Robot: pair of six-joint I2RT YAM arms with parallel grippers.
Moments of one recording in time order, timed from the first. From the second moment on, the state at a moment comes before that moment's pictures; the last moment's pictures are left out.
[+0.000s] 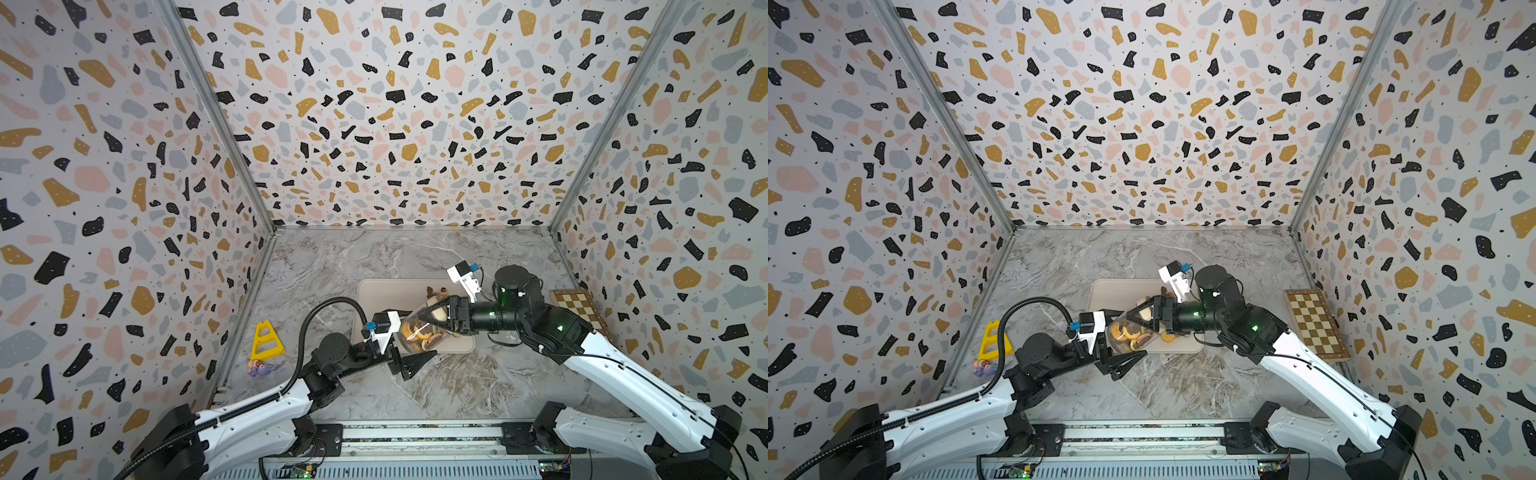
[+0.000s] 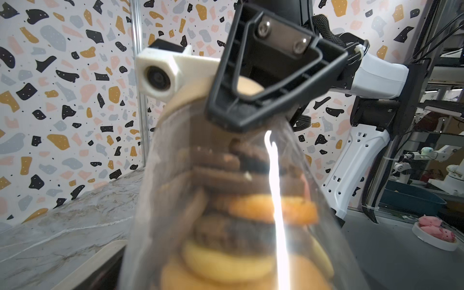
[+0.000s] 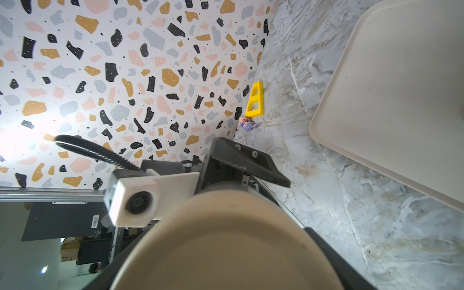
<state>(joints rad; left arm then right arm) -0.90 0.91 0.35 0.77 0.37 -0.15 0.81 1.05 1.09 -0.41 -0.60 0.93</state>
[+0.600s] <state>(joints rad) -0.90 0.97 0.39 0.97 0.38 -0.24 0.81 1.05 1.06 -0.27 -0.63 1.02</state>
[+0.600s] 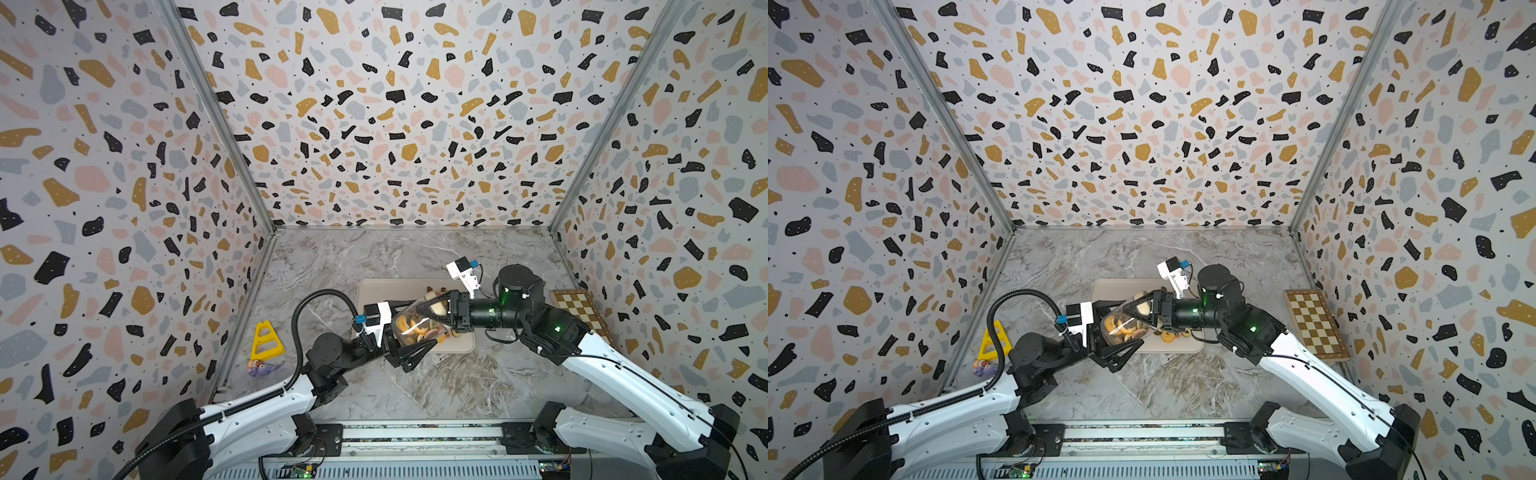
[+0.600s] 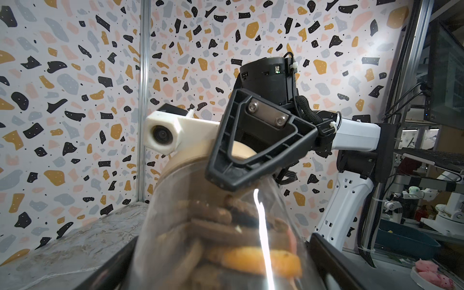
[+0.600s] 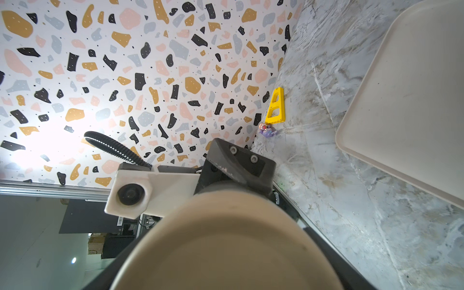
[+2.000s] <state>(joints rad) -0.91 0.80 0.37 0.72 0.40 -0.22 0.76 1.05 1.11 -0.31 -0.58 0.98</state>
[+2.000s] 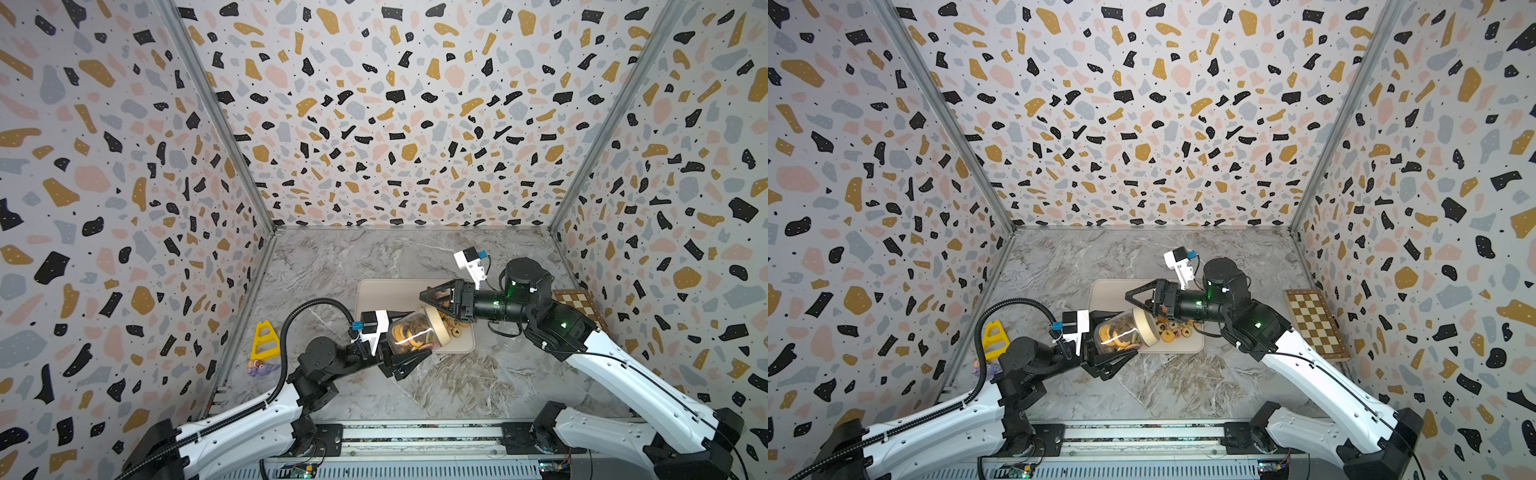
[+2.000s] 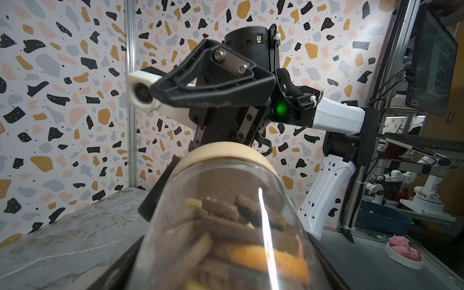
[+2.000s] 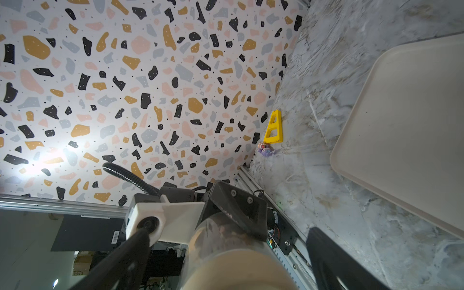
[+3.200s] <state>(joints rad) -0.91 0.78 0.19 0.87 0.10 -0.11 0.76 1.13 1.27 -0.57 -0.44 1.13</state>
